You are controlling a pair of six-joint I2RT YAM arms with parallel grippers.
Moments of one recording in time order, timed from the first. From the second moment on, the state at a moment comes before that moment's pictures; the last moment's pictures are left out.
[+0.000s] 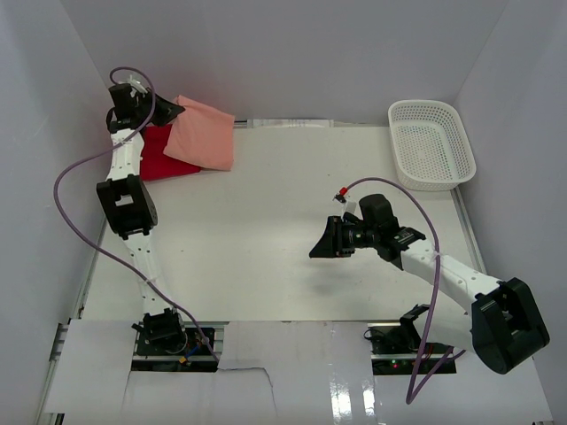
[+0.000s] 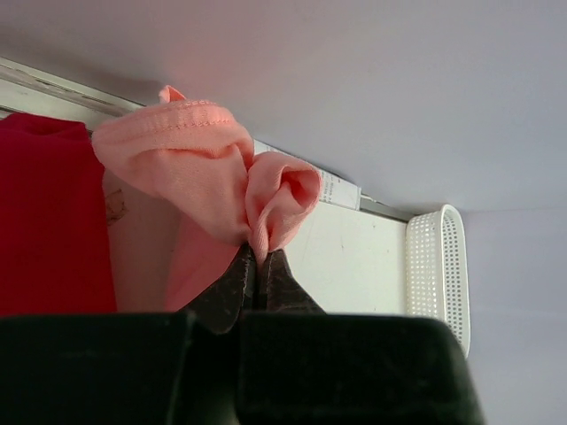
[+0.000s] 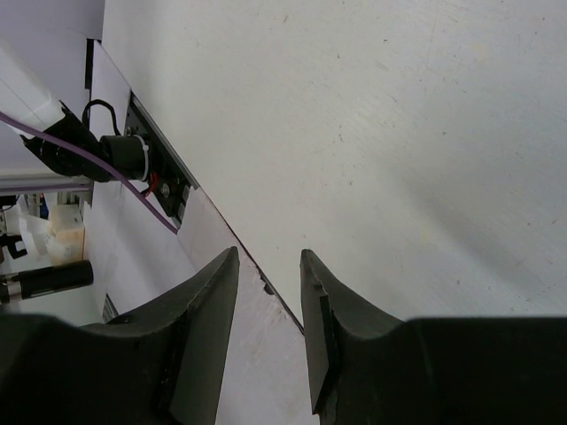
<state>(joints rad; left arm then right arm) 0.22 2.44 2.32 -0.26 0.62 -0.70 0.54 1.17 0.62 -0.13 -0.67 0.55</state>
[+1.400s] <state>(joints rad) 0.45 2.46 2.38 -0.32 0.57 -0.60 0.55 1.19 0.60 -0.10 -0.67 0.57</state>
